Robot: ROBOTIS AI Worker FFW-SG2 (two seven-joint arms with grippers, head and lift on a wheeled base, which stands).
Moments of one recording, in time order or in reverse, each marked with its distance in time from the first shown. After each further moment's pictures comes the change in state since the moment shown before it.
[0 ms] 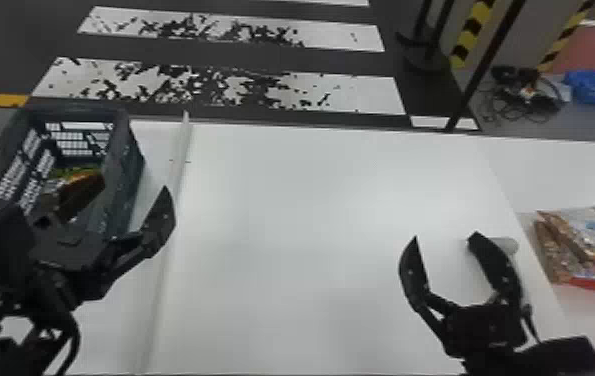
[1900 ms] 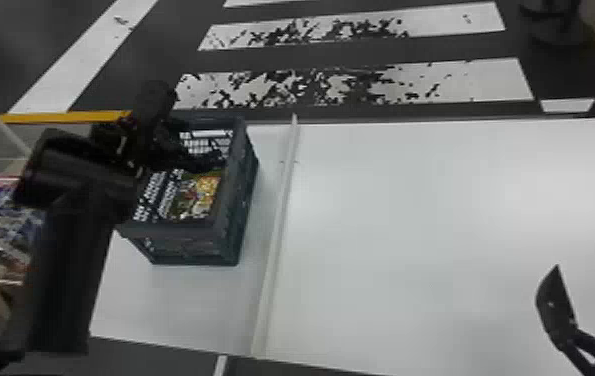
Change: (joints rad) left arm -0.917 0.397 -0.040 1.011 -0.467 0.035 -0.538; right arm 0.044 0.035 -0.028 0.021 0.026 0.018 0.000
